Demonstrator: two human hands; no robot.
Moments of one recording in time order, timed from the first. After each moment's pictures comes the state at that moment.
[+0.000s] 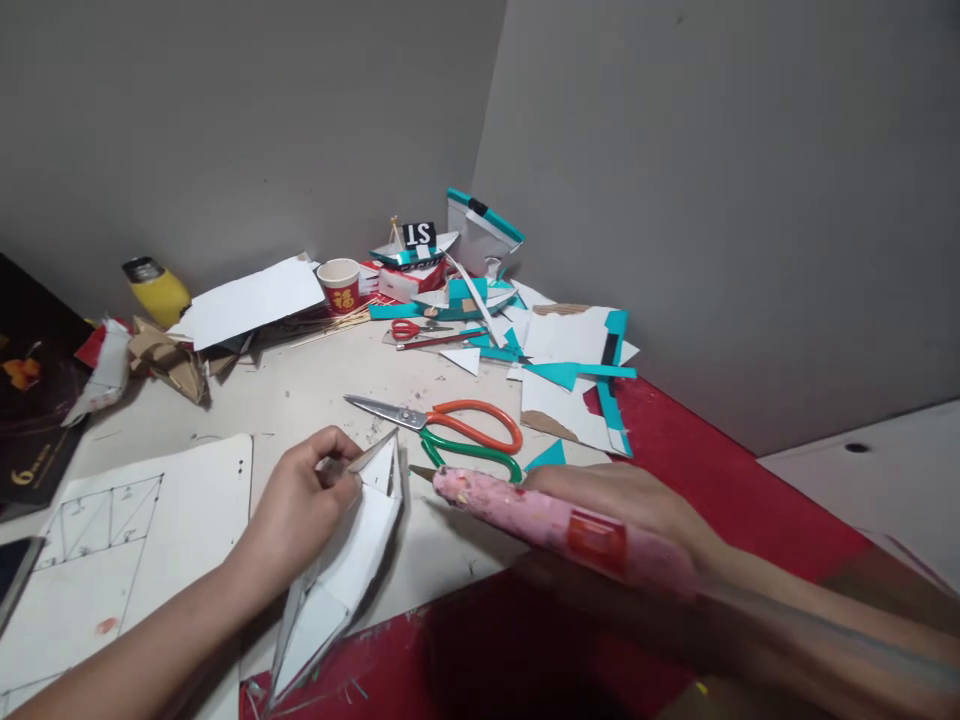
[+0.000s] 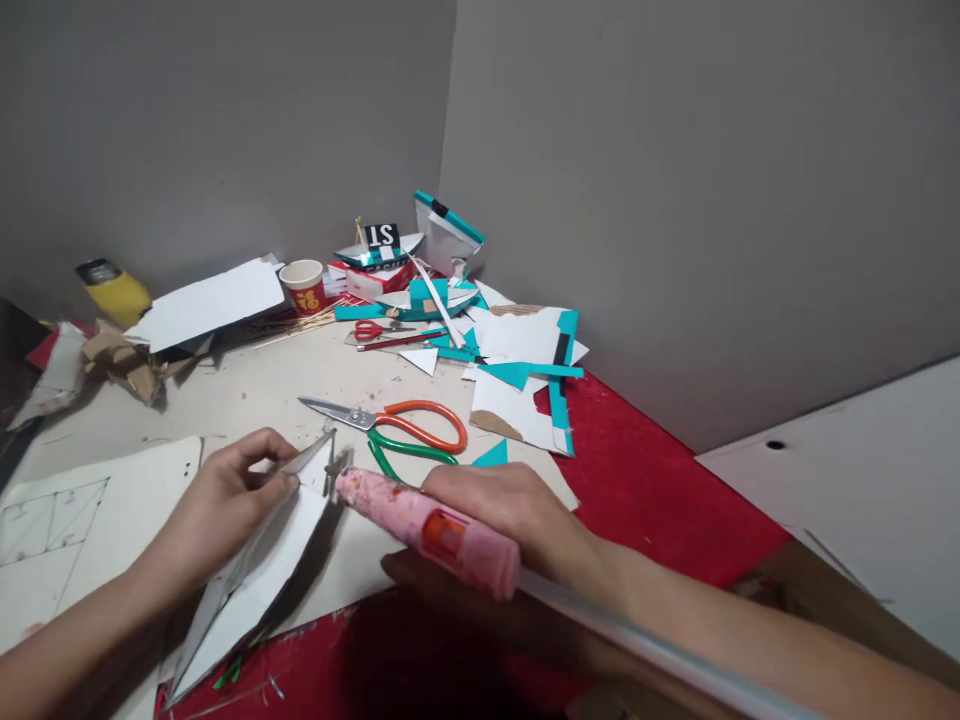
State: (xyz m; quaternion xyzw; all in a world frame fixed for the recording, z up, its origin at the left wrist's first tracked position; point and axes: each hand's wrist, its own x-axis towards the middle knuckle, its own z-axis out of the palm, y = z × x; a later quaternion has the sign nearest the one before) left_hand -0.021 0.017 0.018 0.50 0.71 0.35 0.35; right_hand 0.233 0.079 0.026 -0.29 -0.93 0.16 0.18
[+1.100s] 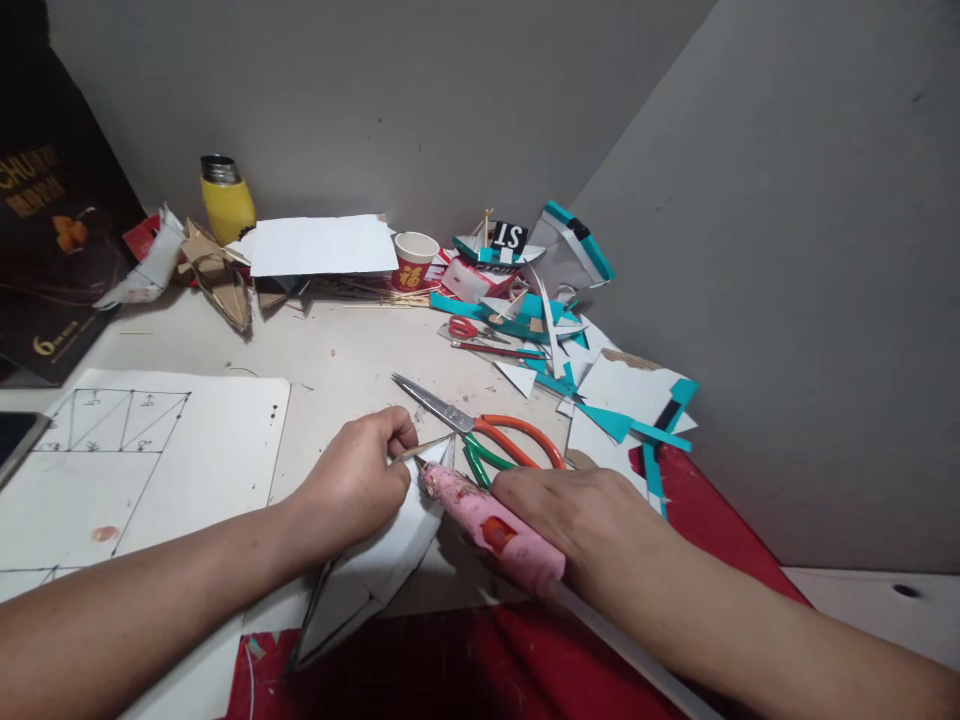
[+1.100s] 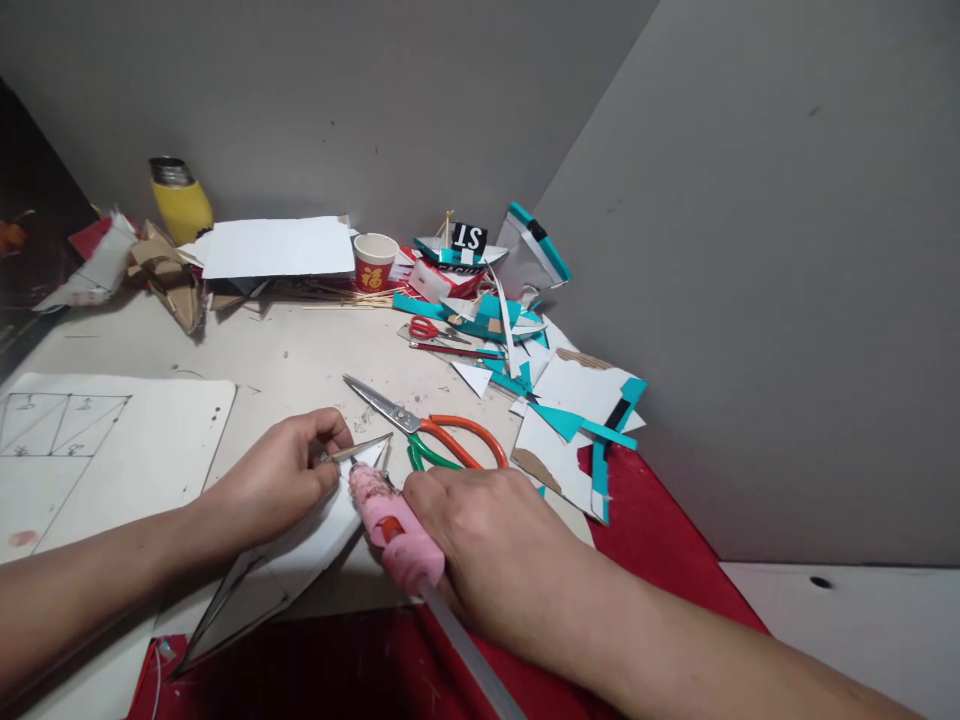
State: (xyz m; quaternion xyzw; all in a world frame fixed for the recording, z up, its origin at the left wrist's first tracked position) left_hand -0.021 0.020 -0.016 0.54 0.67 0.37 0.35; right_hand 0.185 0.095 0.012 -0.17 -0.99 0.01 -0.01
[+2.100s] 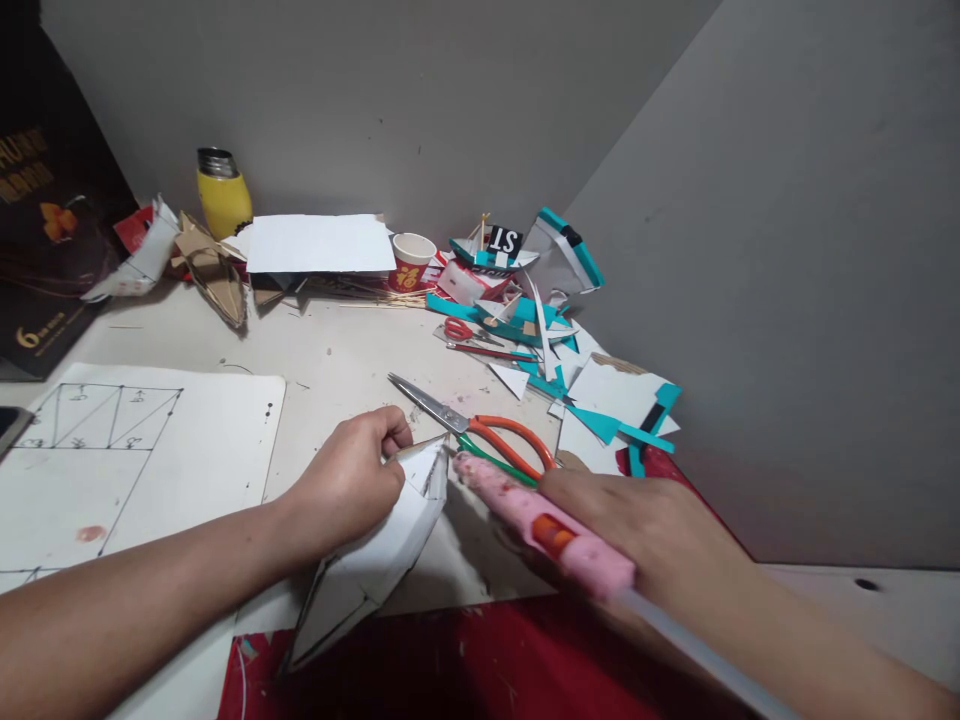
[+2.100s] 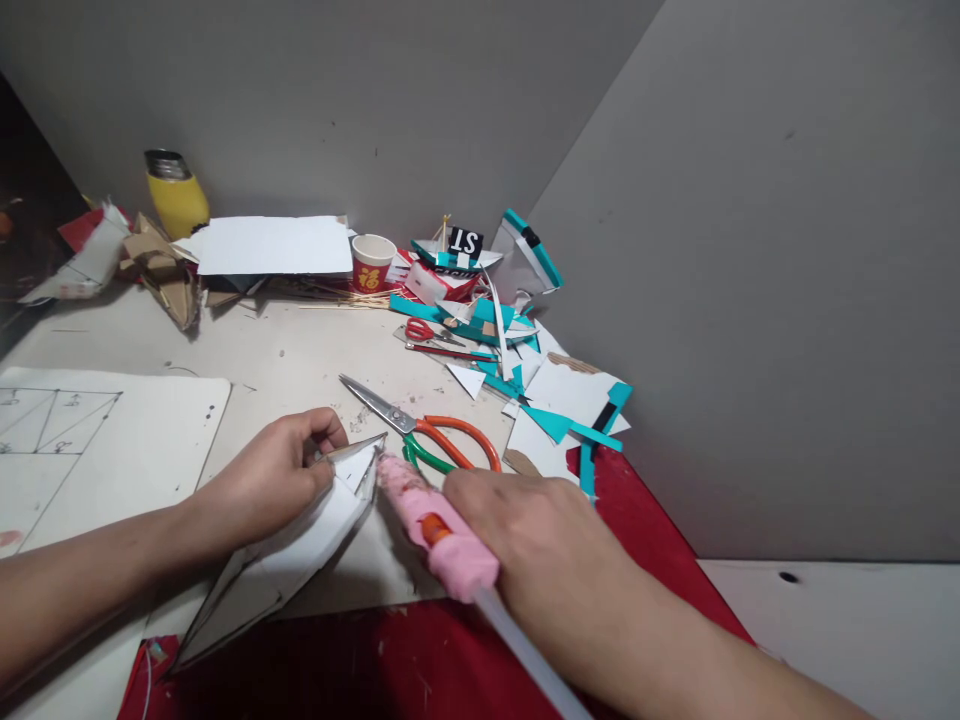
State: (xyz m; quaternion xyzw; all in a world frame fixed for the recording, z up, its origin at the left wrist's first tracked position) left_hand -0.023 0.020 -0.017 0.51 0.67 0.38 0.39; right_hand 0.205 0.090 0.034 -0.22 -0.98 -0.03 0.03
